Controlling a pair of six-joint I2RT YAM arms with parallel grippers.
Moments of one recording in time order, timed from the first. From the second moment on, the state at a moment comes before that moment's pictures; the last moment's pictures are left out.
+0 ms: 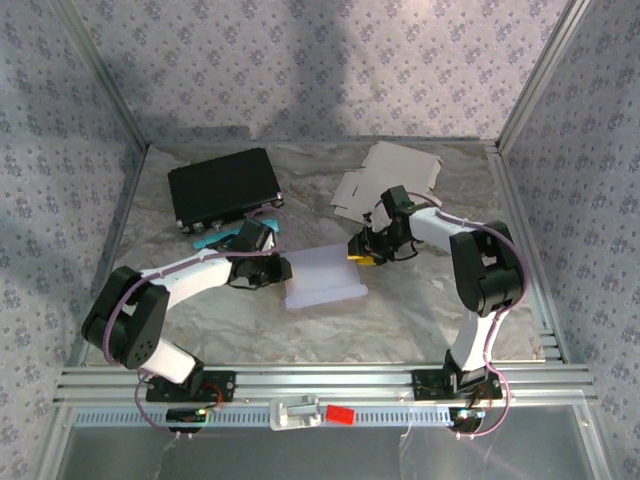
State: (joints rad) left arm -0.55 1.49 0.76 -0.34 0.27 -0.72; right arm 0.34 1.85 1.13 -0.56 -0.70 0.40
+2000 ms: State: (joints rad) left arm -0.53 1.13 0.79 -0.30 0.23 -0.57; right arm 0.33 1.76 1.06 -0.40 -0.99 1.12
